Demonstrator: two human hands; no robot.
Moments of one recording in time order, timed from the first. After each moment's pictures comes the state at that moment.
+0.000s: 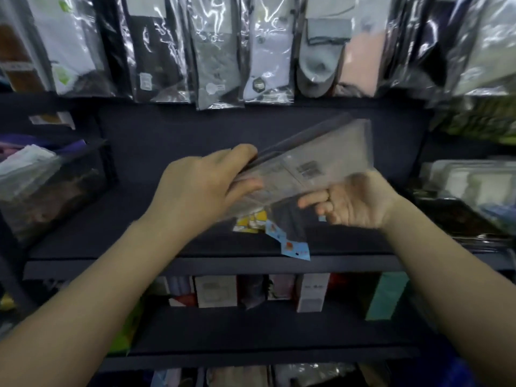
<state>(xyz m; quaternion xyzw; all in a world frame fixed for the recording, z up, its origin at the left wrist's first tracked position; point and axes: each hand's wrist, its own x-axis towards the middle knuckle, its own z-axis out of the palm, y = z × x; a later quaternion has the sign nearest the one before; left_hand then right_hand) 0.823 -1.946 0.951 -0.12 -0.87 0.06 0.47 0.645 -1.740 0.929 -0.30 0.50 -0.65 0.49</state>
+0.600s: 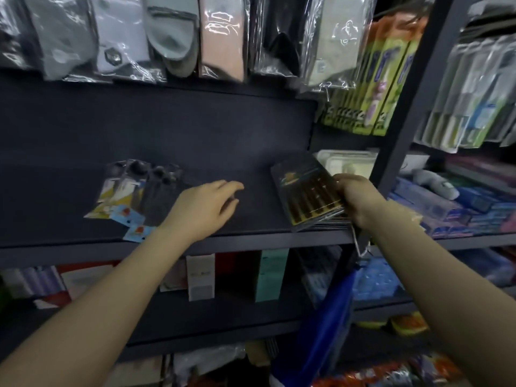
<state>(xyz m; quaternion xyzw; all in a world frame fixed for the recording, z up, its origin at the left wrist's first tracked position) 0.683 -1.760 0.868 -0.13 -0.93 -0.08 0.34 0.578 -1.505 0.900 -0.03 0.75 -0.66 0.02</state>
